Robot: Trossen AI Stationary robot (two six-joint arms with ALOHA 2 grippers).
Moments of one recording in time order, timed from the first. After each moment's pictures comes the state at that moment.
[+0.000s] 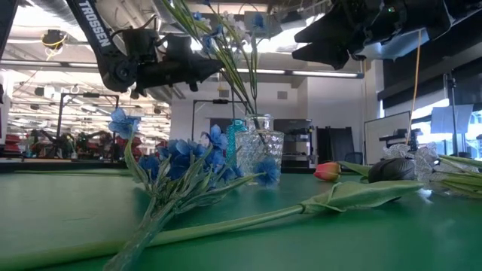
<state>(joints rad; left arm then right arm) 0.76 1.68 0.69 1.33 0.55 -0.26 0.09 1.16 0.60 0.34 0.19 0.08</state>
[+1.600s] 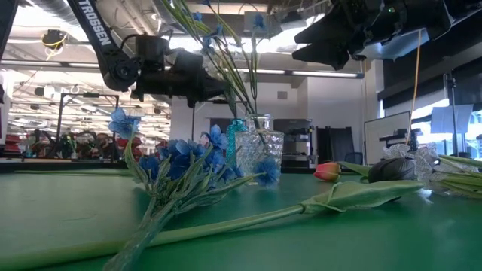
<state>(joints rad) 0.72 1.68 0.69 1.02 0.41 -0.14 0.09 1.16 0.60 0.33 0.19 0.08</state>
